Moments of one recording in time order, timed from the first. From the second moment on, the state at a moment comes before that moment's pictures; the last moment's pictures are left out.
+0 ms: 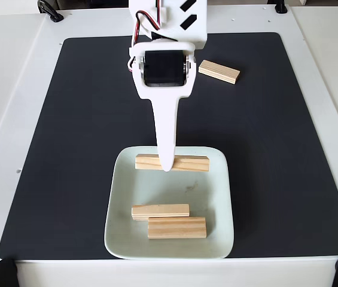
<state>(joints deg) -9.9 64.1 56.2 41.5 1.7</state>
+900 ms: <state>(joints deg) -9.8 64.1 56.2 41.5 1.7</state>
